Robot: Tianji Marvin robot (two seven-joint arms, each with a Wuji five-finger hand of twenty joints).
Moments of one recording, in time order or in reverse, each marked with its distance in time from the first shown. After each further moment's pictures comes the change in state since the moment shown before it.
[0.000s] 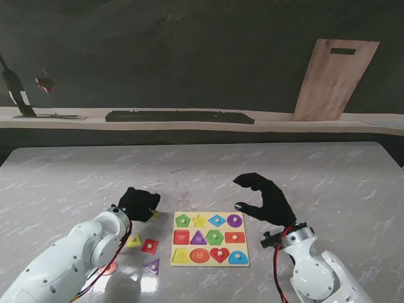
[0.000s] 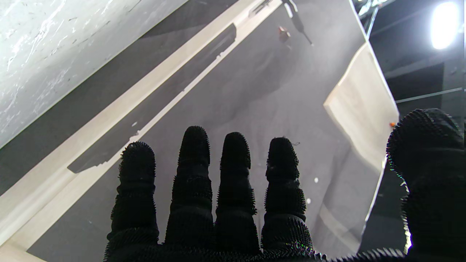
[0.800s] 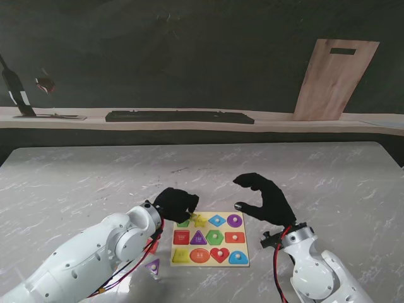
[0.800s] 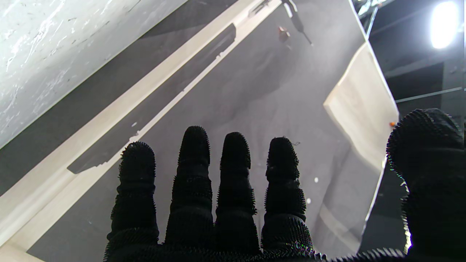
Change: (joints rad) left arm -0.157 -0.046 0.242 -0.001 -0.225 -0.059 -0.002; right arm 0.002 0.000 -0.001 0.001 0.003 0.000 0.001; left_hand -0.016 -0.035 0.064 0.000 0.027 0.021 0.011 0.000 0.013 0.009 0.075 0.049 0.012 0.005 0.062 0.035 0.057 0.000 0.034 0.011; right_hand 0.000 0.000 0.000 0.000 0.000 -0.001 0.000 0.000 0.000 0.000 0.000 0.000 0.000 0.000 0.000 0.000 0.000 0.000 0.000 0.000
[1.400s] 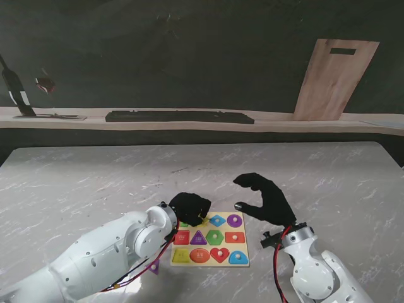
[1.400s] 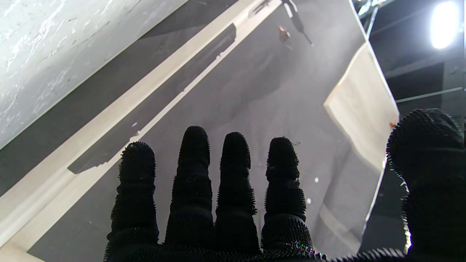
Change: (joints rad) left arm -0.125 -0.068 0.181 0.112 -0.151 0.080 -0.013; right arm 0.000 0.000 0.001 0.000 0.000 0.000 0.001; left_hand -0.011 -0.018 0.016 0.000 0.012 0.004 0.001 0.000 0.017 0.000 0.009 0.010 0.036 0.005 0.012 0.012 0.024 0.000 0.013 0.007; right_hand 0.000 0.000 0.000 0.000 0.000 -0.001 0.000 0.000 0.000 0.000 0.000 0.000 0.000 0.000 0.000 0.000 0.000 0.000 0.000 0.000
